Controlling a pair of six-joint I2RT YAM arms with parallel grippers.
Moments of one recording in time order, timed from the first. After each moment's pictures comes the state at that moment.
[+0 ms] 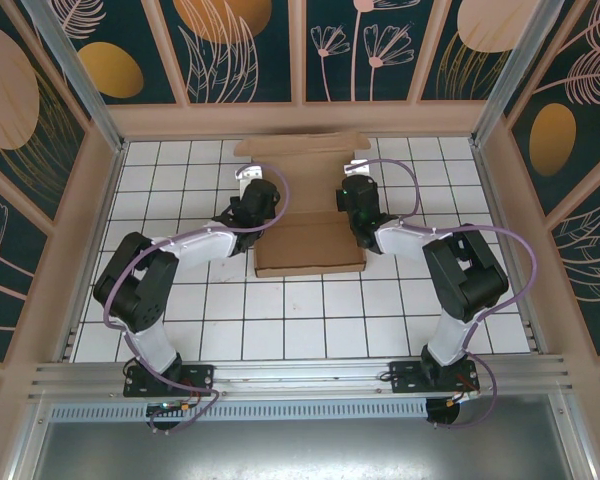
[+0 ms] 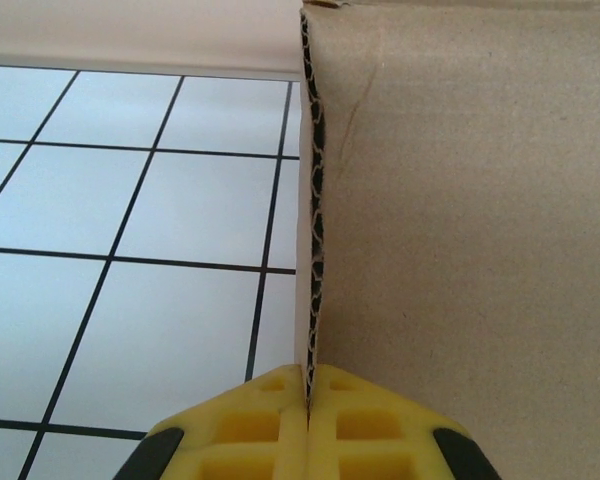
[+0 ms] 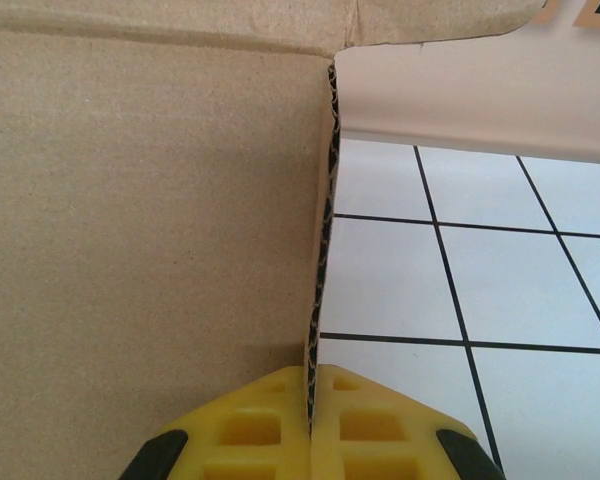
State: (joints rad) left arm -0.60 1.76 1.04 0.12 -0.56 -0.43; right arm 0.54 1.76 0.96 0.36 0.46 0.10
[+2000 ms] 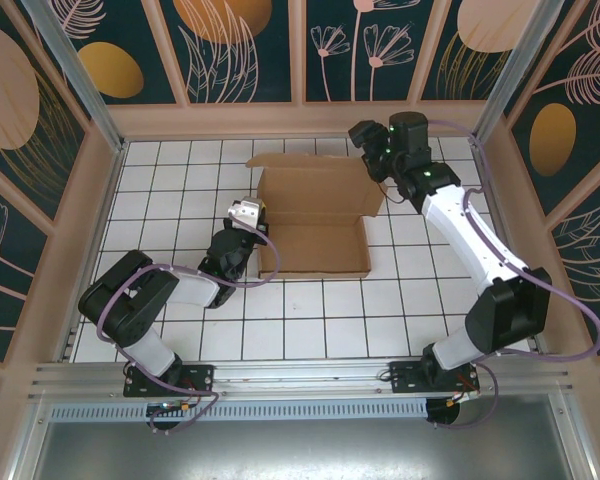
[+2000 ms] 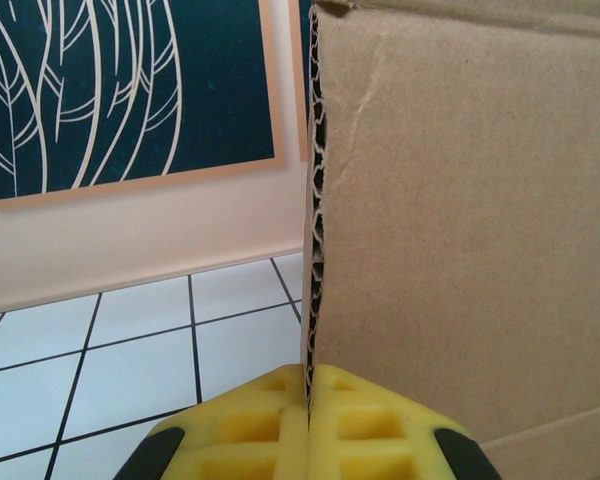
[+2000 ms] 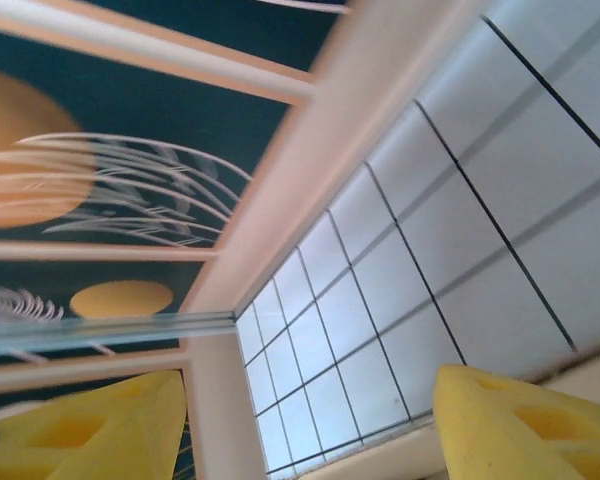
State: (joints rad) left arm -0.64 1.65 0.49 1.17 -0.35 0.05; right arm 0.37 1.51 1.43 -0.39 -0.11 1.24
